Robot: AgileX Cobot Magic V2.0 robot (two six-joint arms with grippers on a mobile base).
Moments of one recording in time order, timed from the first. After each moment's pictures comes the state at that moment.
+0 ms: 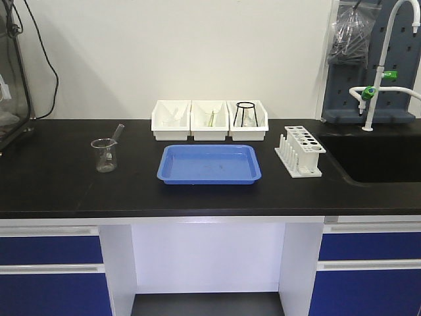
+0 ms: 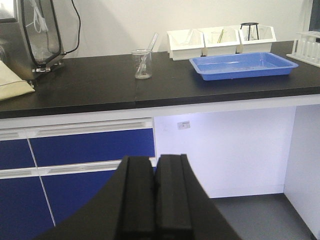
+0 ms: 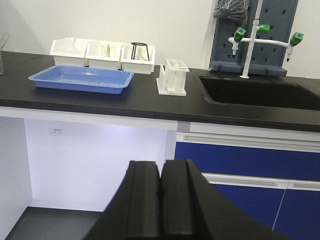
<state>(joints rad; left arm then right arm) -0.02 -0.01 0.03 -0.10 0.15 0.07 0.01 -0.01 0.03 -0.06 0.09 -0.03</state>
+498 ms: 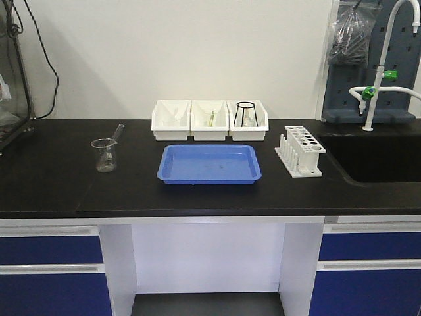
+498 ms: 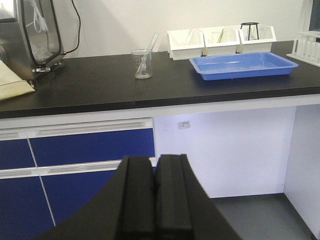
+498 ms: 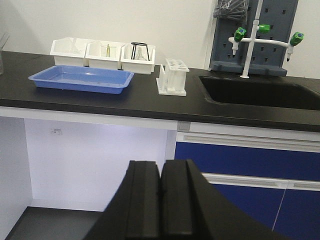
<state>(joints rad) -0.02 -0.01 0.03 -0.10 0.15 0.07 0.01 -0.01 0.03 -0.06 0.09 -0.03</state>
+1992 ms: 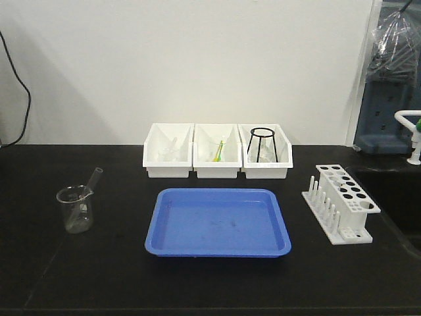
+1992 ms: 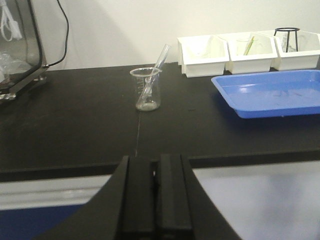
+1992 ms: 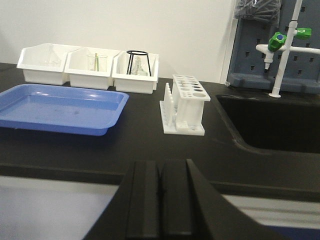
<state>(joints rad) -0.02 -0.01 0.03 -0.10 0.15 0.07 0.01 -0.01 0.03 -0.06 0.09 -0.03</state>
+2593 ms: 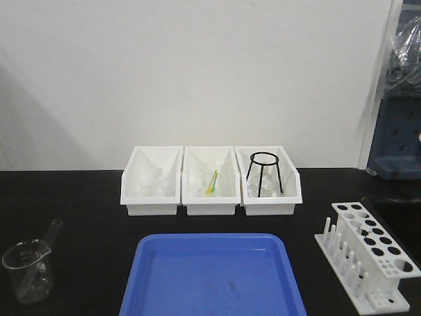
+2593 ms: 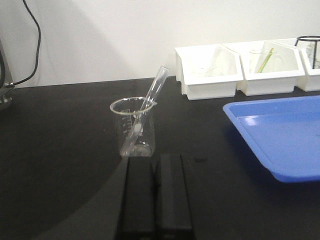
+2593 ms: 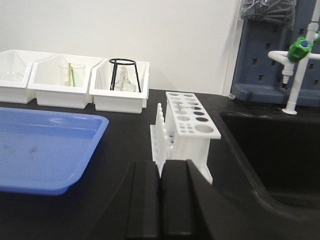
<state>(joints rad) -0.02 -0.01 0.03 -0.10 0.15 0.07 0.01 -0.01 0.03 -0.06 0.09 -0.03</state>
